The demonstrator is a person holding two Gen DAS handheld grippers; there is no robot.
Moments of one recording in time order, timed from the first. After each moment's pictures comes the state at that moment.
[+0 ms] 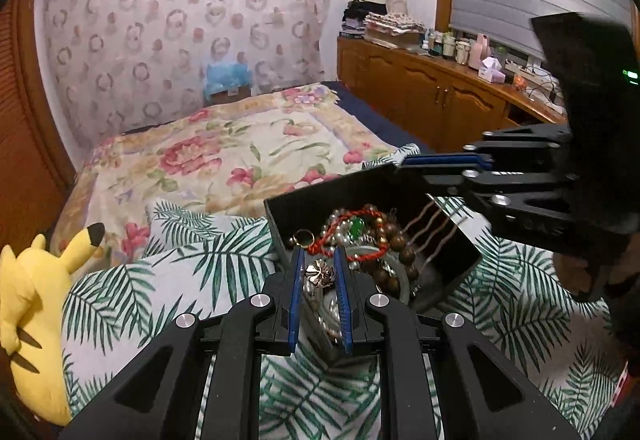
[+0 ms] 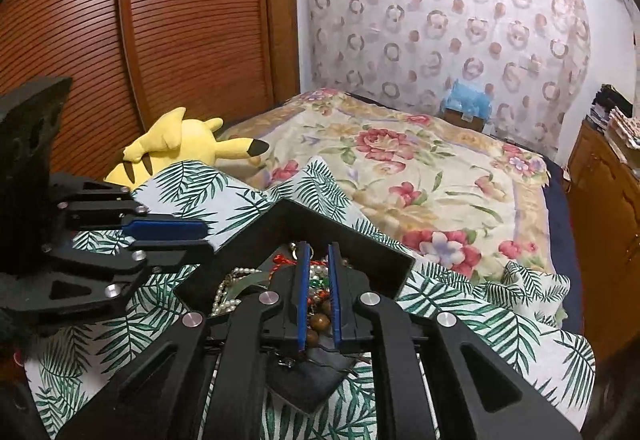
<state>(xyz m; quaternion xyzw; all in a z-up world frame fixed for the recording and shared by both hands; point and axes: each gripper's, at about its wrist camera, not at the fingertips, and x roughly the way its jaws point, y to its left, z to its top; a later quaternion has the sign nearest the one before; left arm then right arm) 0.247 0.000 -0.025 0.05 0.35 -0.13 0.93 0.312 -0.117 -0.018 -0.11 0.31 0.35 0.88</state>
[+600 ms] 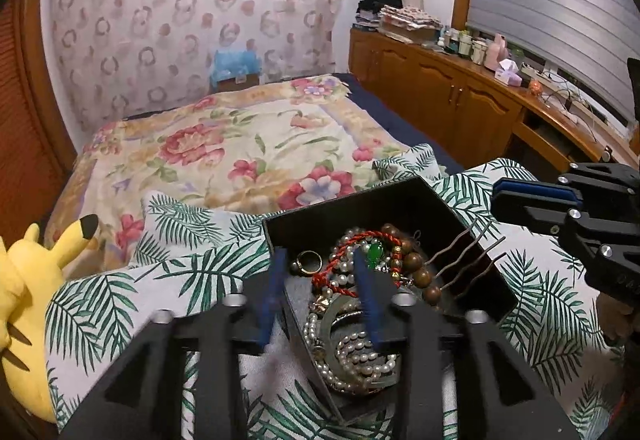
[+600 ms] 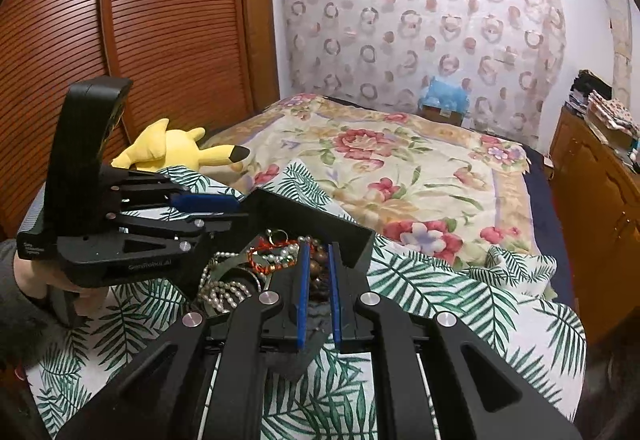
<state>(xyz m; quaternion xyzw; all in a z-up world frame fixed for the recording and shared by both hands) 0.280 -0.007 -0.038 0.03 0.36 -0.11 0.92 0.296 -0.152 -0.018 -0.09 0.31 0.31 0.89</state>
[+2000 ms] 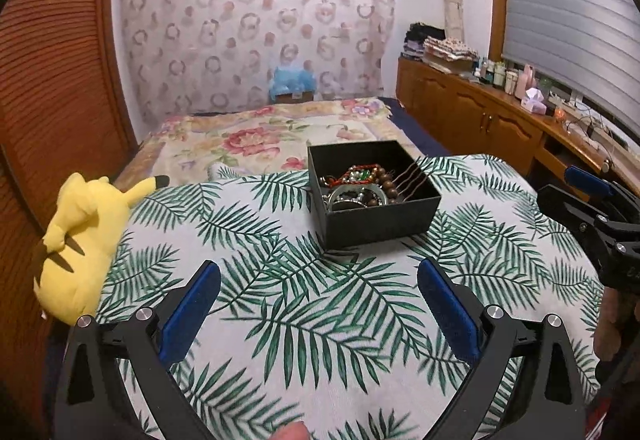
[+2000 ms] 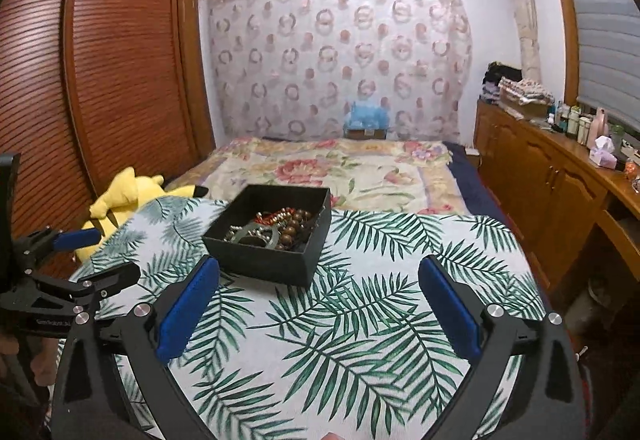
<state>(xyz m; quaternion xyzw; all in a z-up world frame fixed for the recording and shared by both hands) 0.097 -0.010 -0.003 0.01 0.32 -0.01 0.95 0.137 -0.197 -0.001 -0.01 0.24 0.18 0.95</state>
